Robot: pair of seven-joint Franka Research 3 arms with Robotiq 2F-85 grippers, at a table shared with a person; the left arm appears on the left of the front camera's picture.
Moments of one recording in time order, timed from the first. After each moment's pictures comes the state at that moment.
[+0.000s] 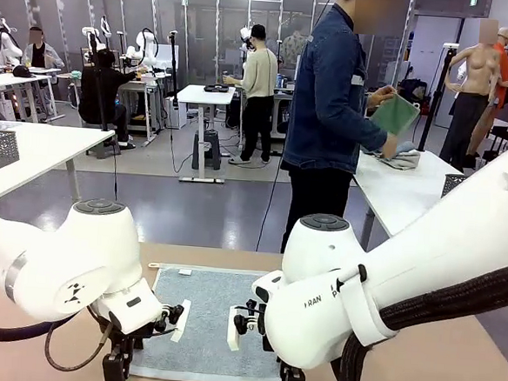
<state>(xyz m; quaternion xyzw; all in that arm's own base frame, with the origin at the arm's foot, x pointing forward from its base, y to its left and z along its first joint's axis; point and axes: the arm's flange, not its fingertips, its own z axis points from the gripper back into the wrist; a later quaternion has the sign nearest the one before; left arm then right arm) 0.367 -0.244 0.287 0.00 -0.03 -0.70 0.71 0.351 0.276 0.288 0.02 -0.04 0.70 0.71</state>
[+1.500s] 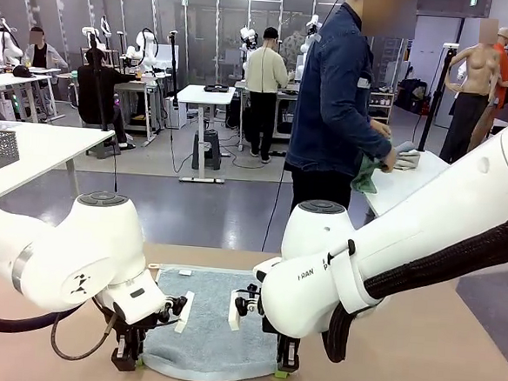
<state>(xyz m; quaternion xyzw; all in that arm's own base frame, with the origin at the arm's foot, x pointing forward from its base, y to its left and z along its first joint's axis) 0.377 -0.247 0.297 0.00 -0.04 -0.71 0.71 0.383 0.277 0.296 0.03 -0.03 0.69 0.72</state>
